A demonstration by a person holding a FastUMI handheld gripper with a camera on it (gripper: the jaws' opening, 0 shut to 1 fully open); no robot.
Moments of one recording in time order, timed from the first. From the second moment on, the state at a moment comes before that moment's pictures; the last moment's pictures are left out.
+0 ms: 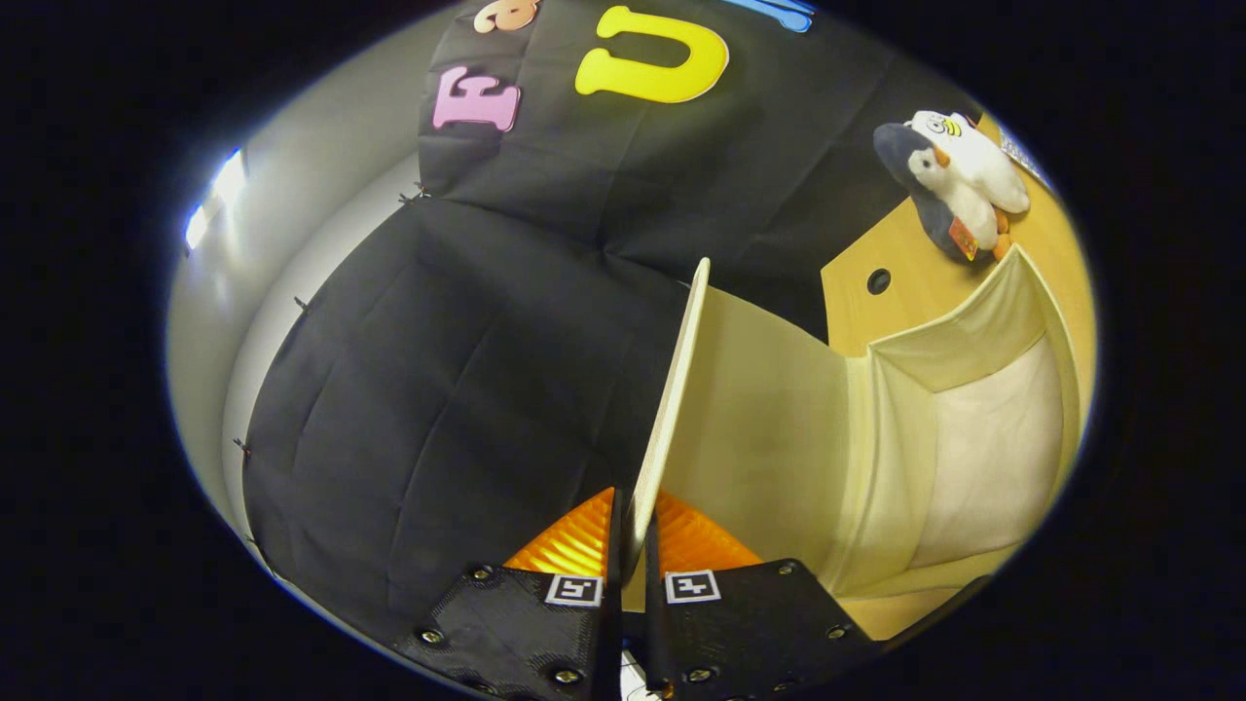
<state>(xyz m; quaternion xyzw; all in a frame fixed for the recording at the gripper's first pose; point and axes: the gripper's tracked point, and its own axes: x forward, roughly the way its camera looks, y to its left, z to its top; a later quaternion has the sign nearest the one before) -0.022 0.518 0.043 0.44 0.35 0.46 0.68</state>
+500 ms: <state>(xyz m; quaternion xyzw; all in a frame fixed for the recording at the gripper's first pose) -0.028 0.575 0.029 0.42 0.36 0.46 0.70</state>
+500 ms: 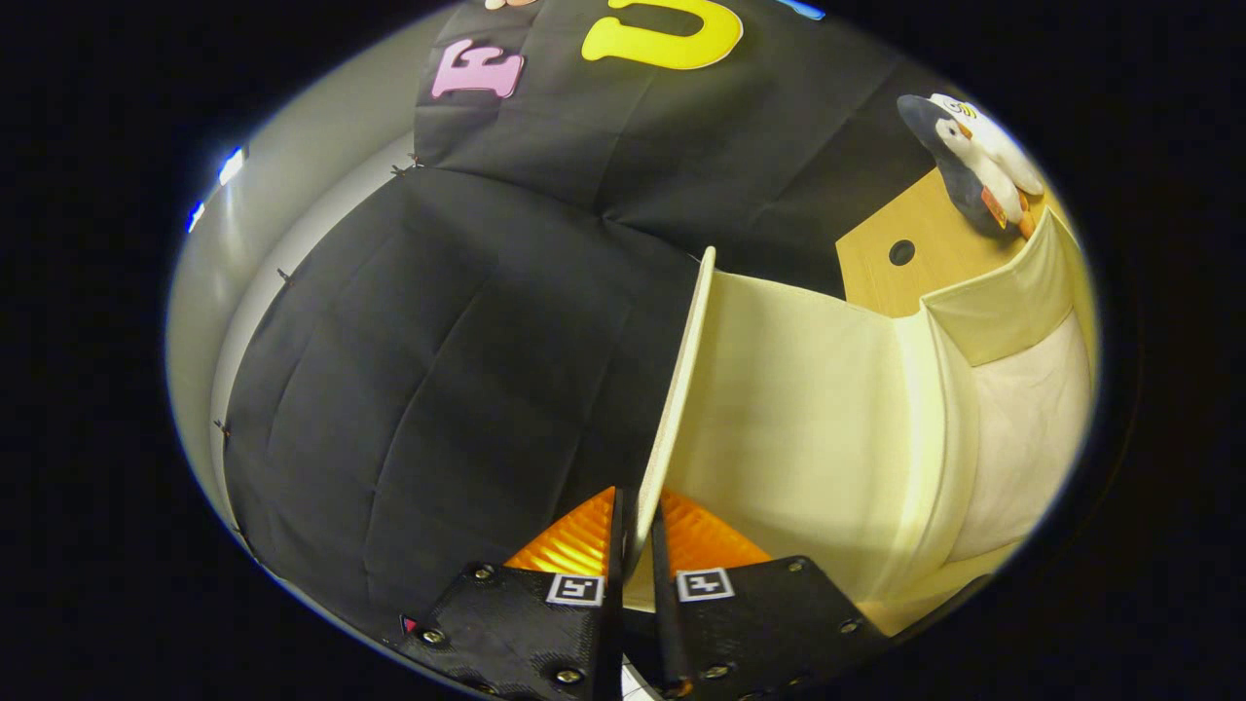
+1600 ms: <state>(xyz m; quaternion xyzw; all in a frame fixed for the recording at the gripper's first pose) 0.039 0.352 -0.021 0.20 0.25 0.34 0.88</state>
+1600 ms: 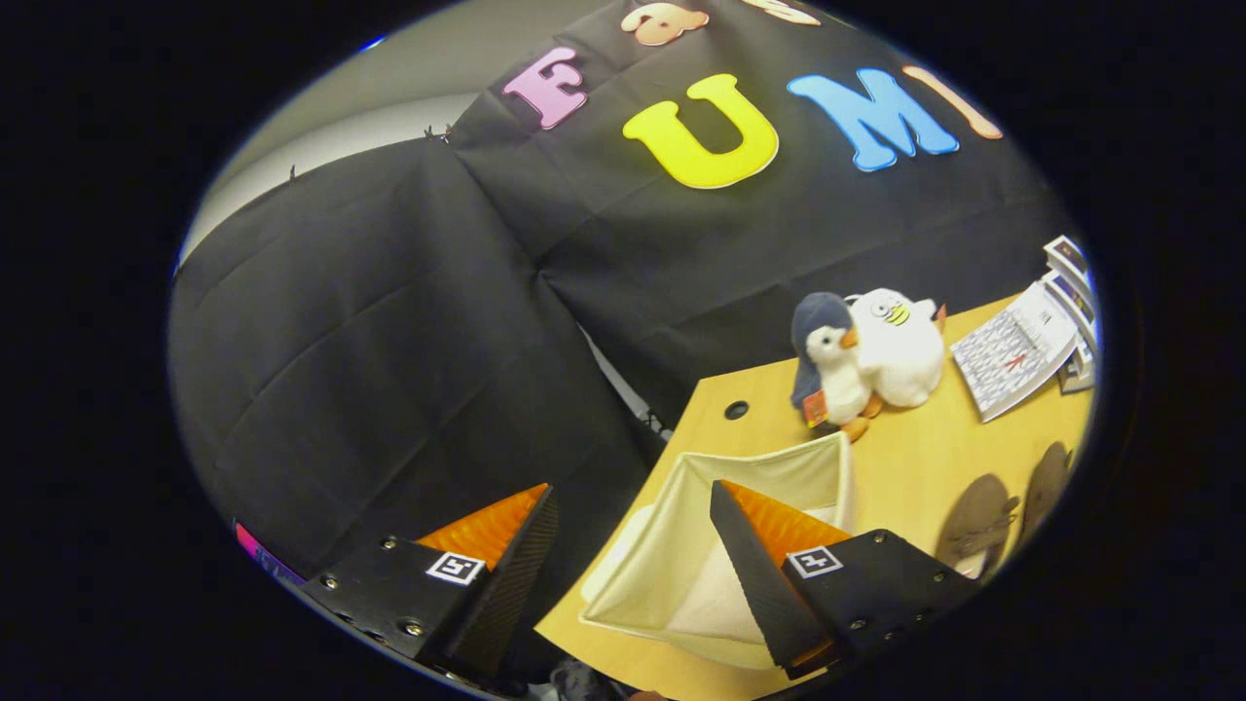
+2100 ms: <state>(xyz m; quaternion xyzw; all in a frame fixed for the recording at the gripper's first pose) 0.061 0.211 -0.086 0.12 0.28 0.25 0.92</state>
